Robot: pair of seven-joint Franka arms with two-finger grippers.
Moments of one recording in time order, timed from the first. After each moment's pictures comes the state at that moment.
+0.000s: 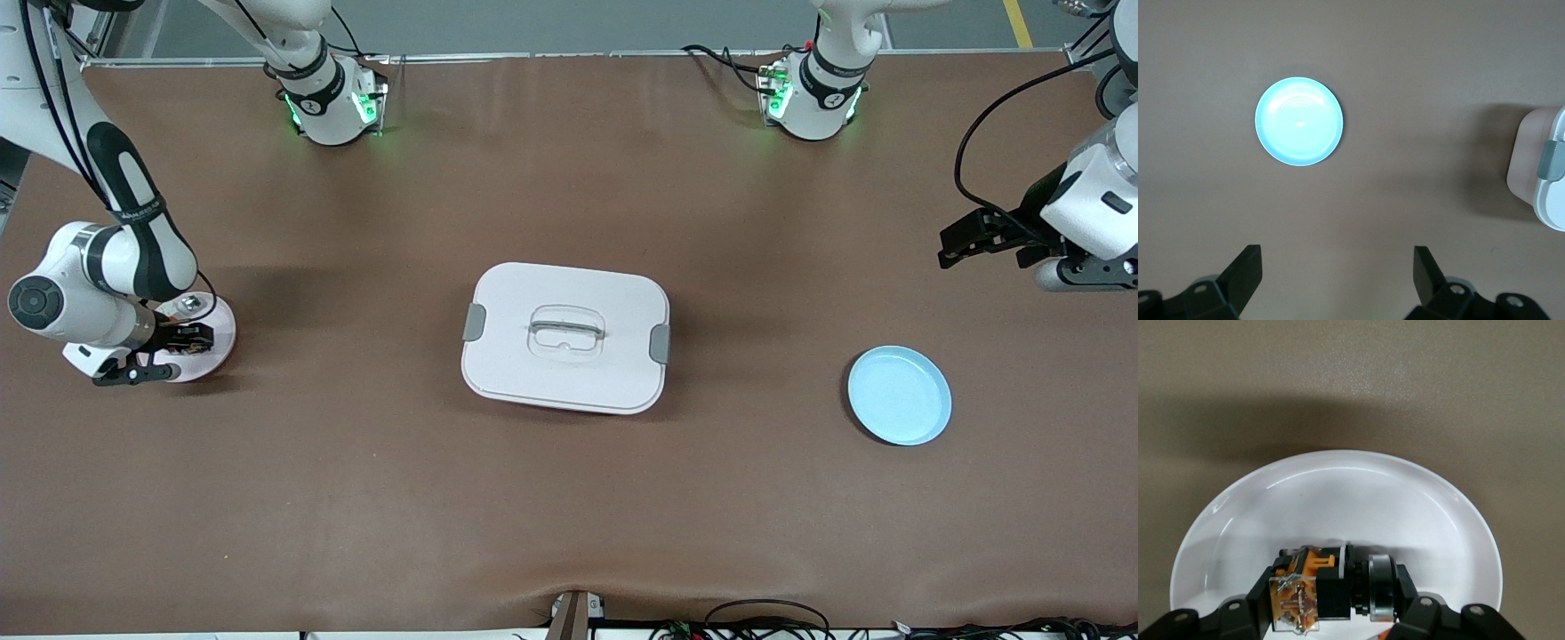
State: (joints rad) left arm 0.02 0.05 -0.09 -1.56 -0.01 1.60 -0.08; right arm -0.33 0.52 -0.01 -2.03 -0.22 2.44 -0.30
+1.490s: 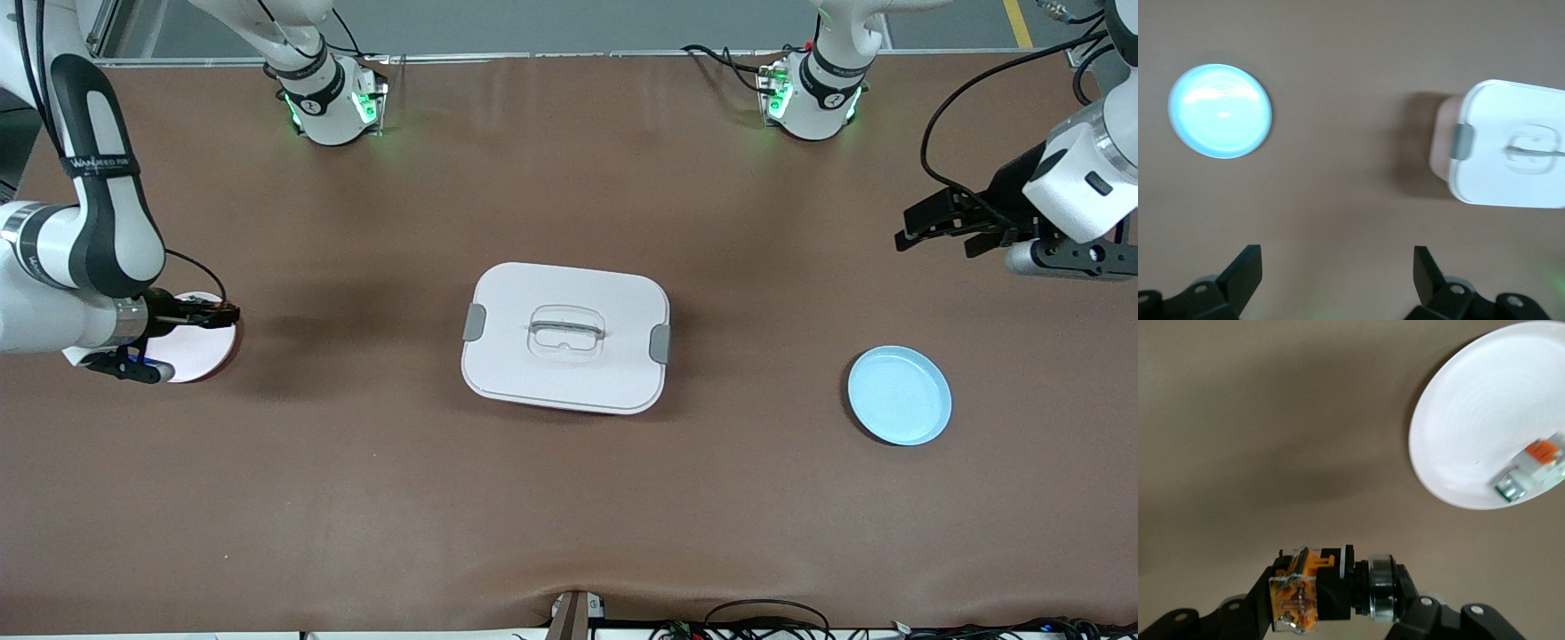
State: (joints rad) left arm 0.00 0.04 -0.12 -1.55 -0.23 1.57 -0.08; right arm -0.17 0.34 0.03 -1.81 0.07 1.75 0.11
